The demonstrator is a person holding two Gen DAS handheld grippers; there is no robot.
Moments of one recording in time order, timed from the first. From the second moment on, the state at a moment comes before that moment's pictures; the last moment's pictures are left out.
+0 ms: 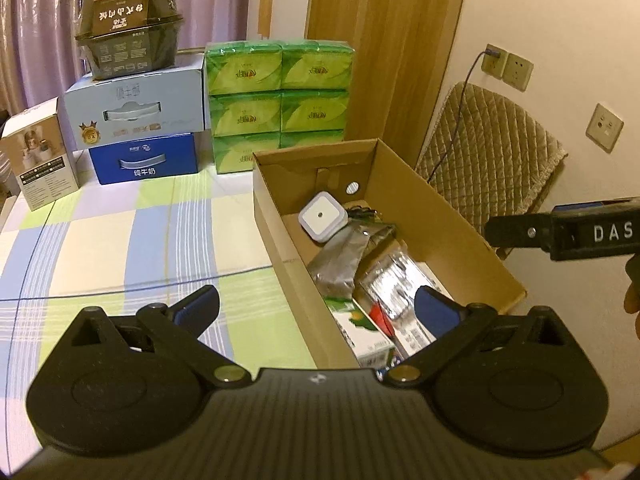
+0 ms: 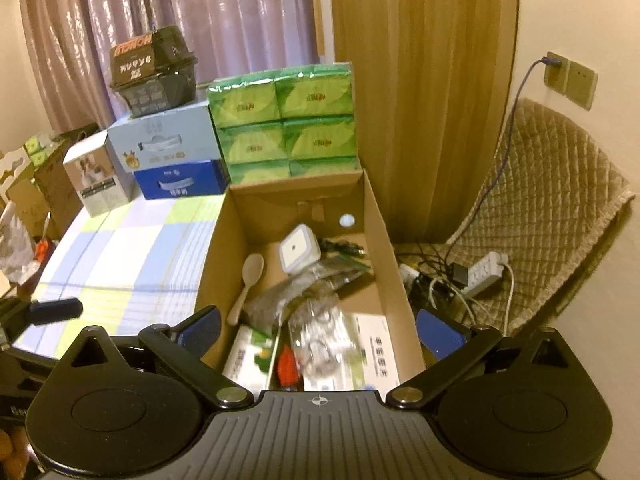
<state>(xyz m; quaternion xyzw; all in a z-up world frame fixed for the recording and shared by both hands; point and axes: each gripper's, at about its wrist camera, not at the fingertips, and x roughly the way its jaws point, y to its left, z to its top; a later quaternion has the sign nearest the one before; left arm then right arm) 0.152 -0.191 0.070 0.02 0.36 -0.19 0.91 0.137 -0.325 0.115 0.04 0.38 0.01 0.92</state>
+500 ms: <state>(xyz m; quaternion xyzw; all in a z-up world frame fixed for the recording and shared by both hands) 0.090 -0.184 0.083 0.02 0.36 -0.16 0.92 0.059 -0.318 0.124 0.02 0.39 0.00 0.92</state>
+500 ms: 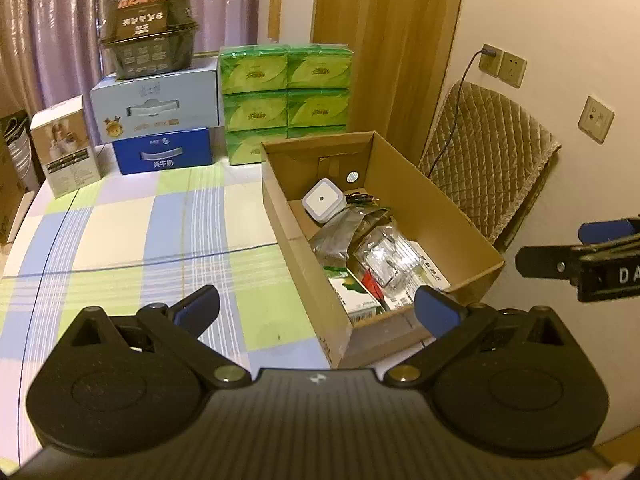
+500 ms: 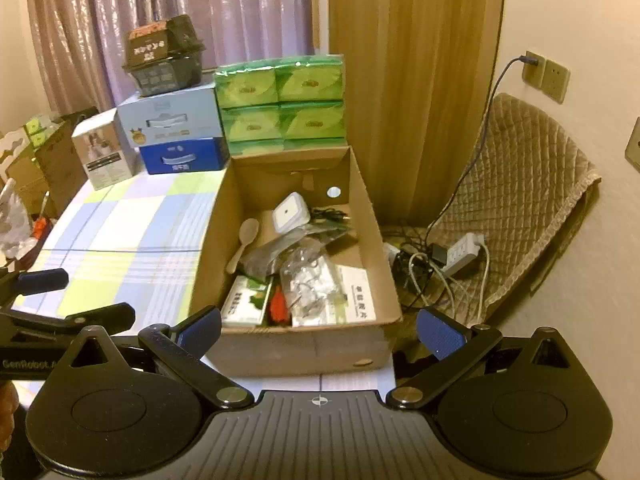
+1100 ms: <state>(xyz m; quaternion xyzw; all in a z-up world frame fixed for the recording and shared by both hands) 0.028 -0.152 0.097 -0.01 0.35 -0.16 0.92 -0.005 -0.285 0.132 0.02 0.37 0.01 0.93</state>
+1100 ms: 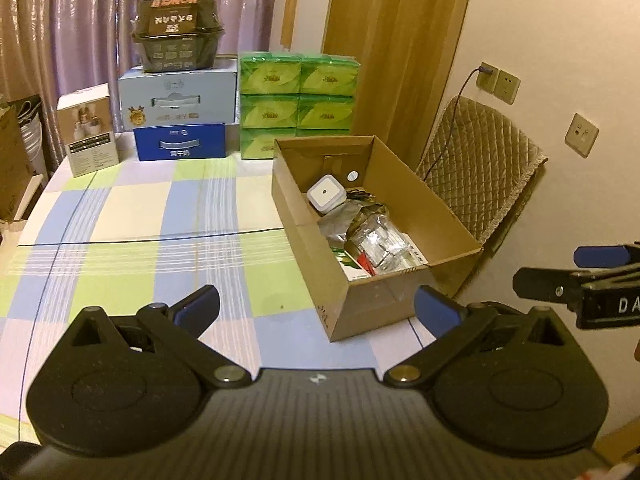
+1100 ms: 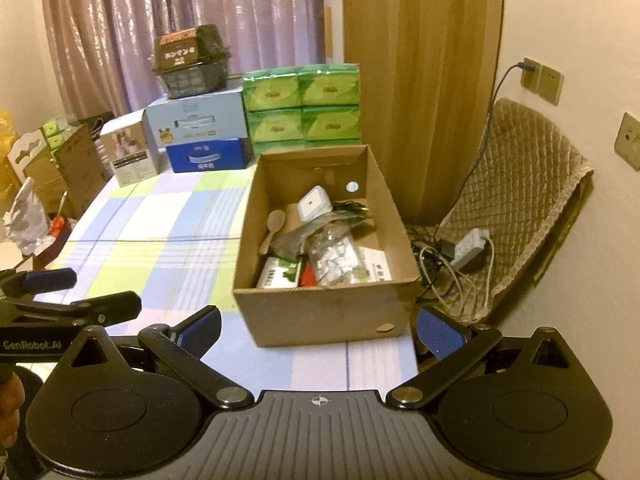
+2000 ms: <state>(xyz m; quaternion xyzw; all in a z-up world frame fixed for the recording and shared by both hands) -0.020 -0.142 0.088 -0.03 0.35 -0.16 0.92 -0.075 -0.276 0.117 0.04 0.33 -0.02 0.94</state>
